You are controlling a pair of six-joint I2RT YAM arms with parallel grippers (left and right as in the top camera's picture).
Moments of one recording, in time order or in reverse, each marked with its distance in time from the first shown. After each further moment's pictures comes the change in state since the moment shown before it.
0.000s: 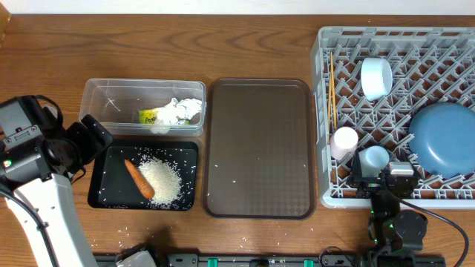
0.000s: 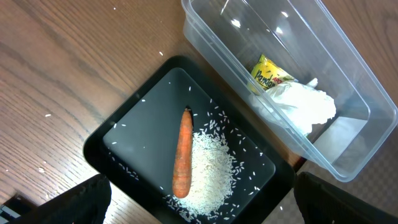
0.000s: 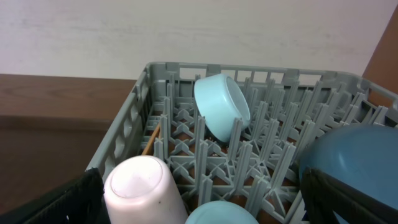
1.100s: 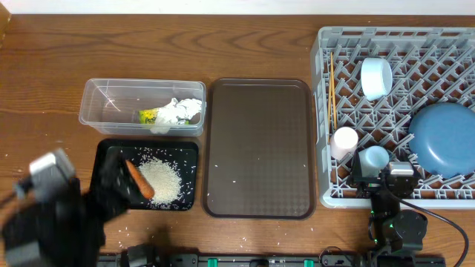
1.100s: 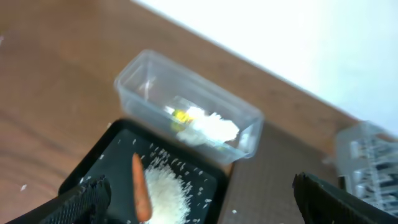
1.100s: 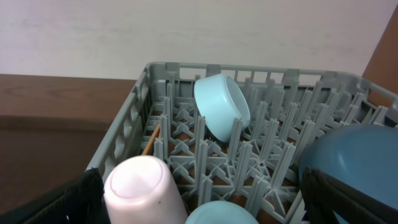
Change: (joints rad) left arm -0.230 -0.642 0.000 0.000 -0.003 0.000; right arm 0.000 0.000 0.000 0.000 0.000 0.000
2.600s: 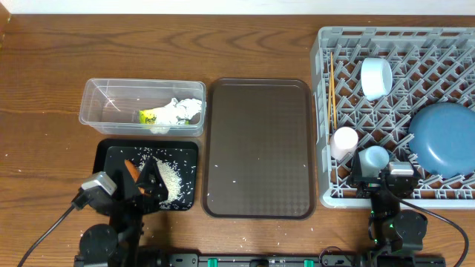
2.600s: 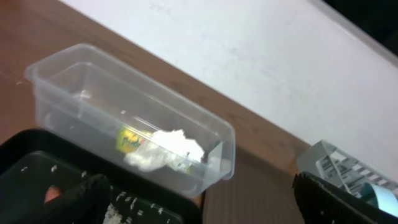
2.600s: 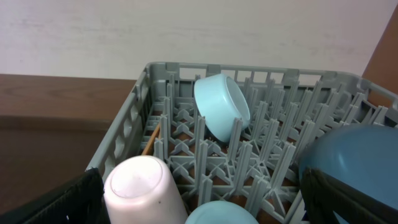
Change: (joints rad) left arm -0.191 -0.537 -0.850 0.617 -0.046 -0.211; right arm 0.000 0.000 0.000 0.000 0.000 0.000
